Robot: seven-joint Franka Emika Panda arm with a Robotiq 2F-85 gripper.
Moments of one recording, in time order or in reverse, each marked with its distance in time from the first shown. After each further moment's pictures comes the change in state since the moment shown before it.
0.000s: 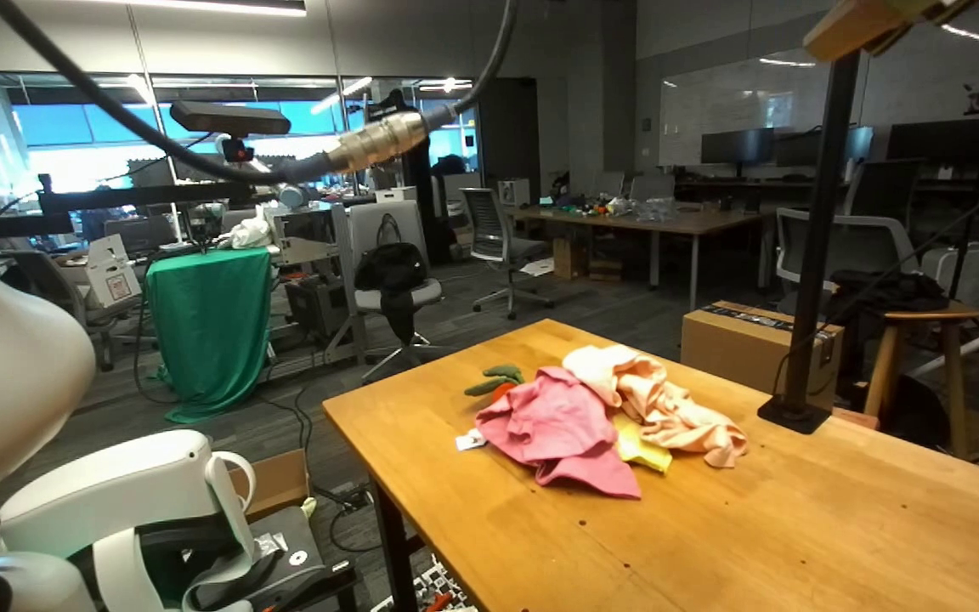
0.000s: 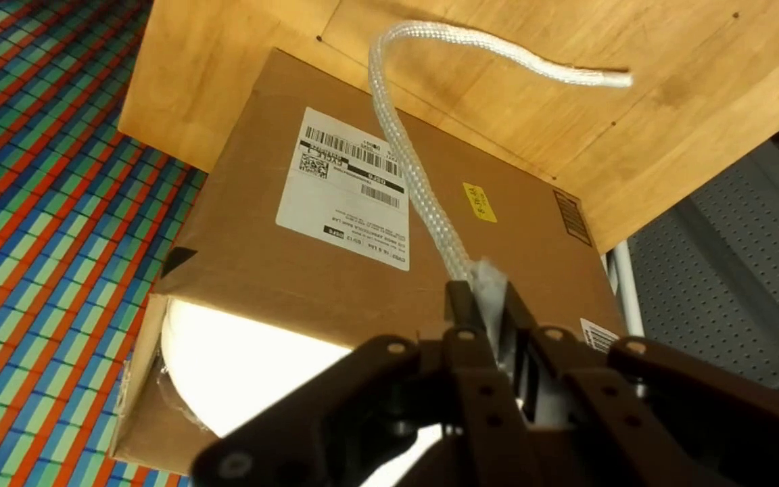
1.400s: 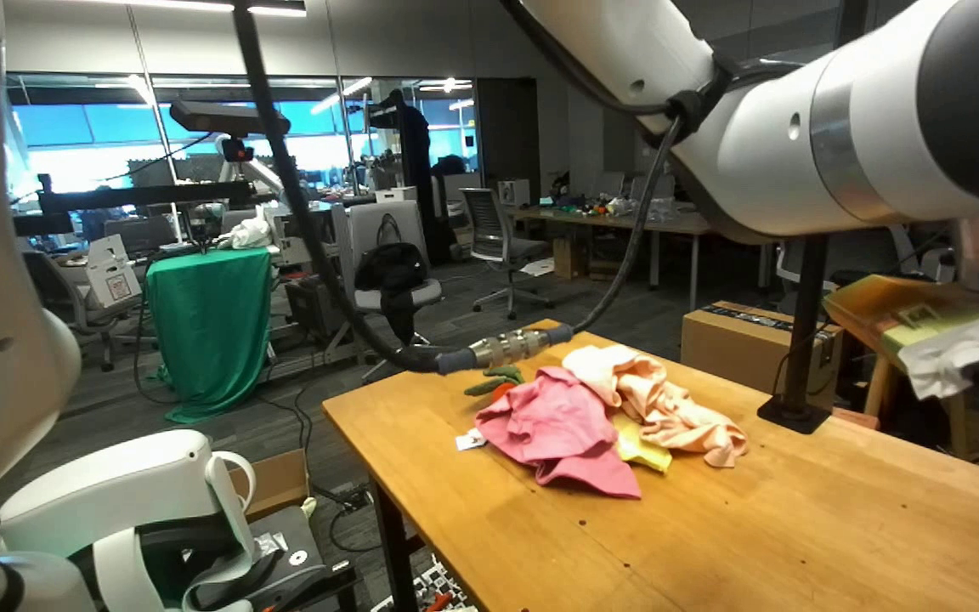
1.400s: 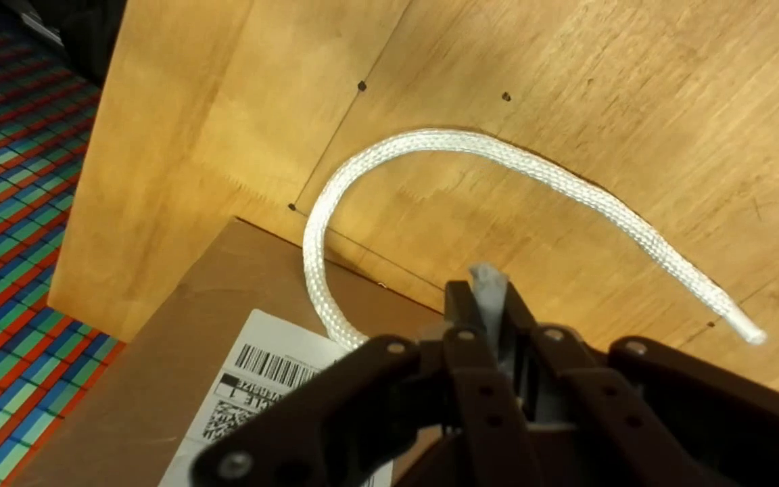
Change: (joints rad) arm 0.106 0.355 -0.113 0.031 0.092 0.080 0.009
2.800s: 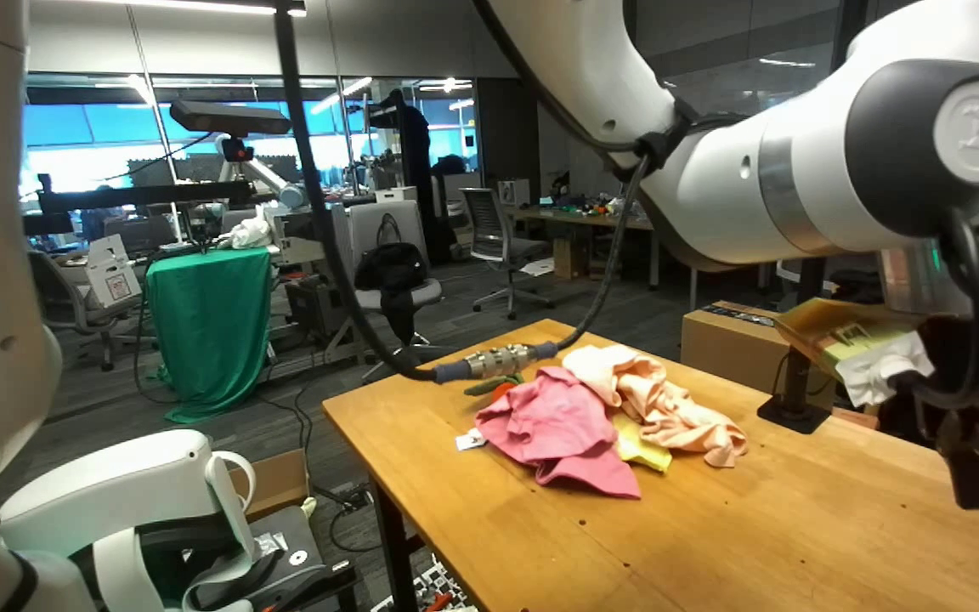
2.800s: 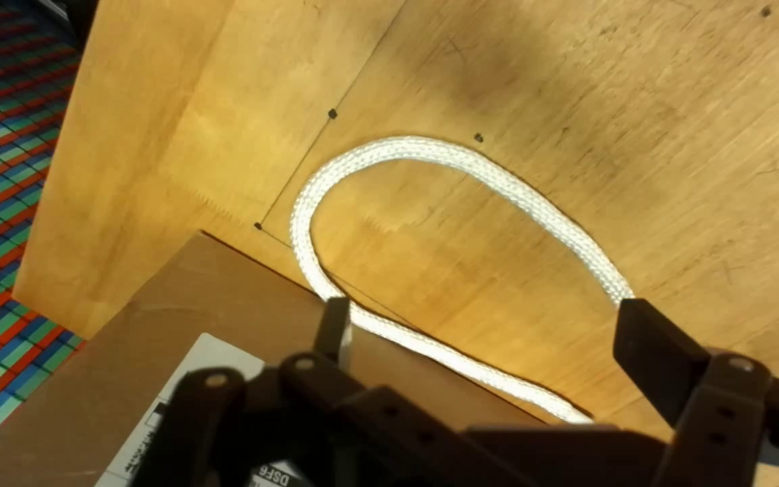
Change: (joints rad) arm 0.122 0.021 -0.064 -0.035 -0.039 0.033 0.019
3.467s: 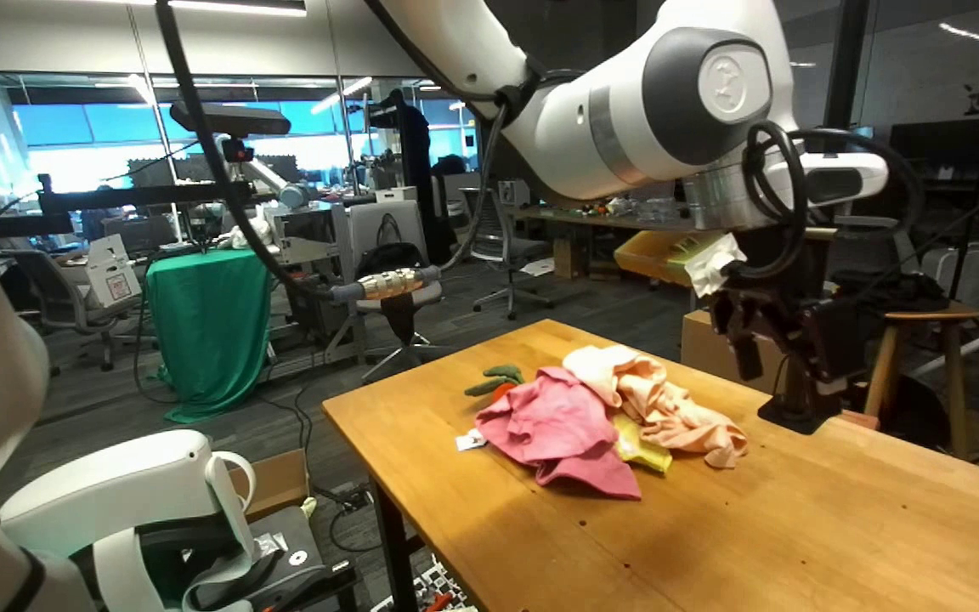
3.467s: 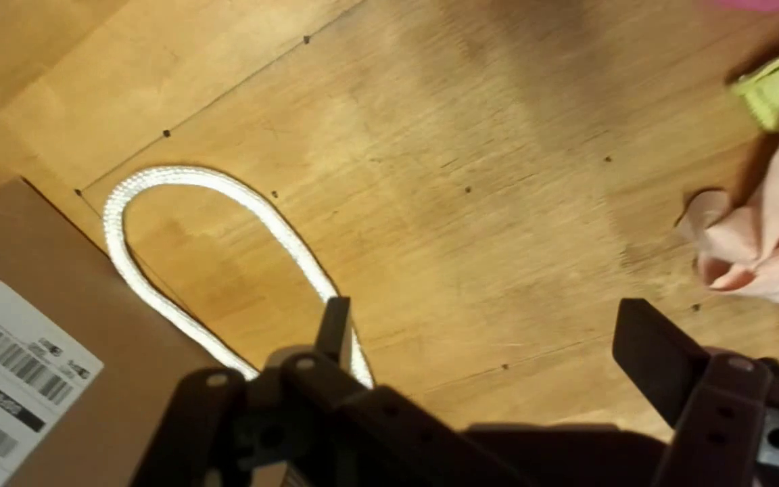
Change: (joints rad) arm 0.075 -0.214 0.162 -0.172 0.000 0.000 -0.202
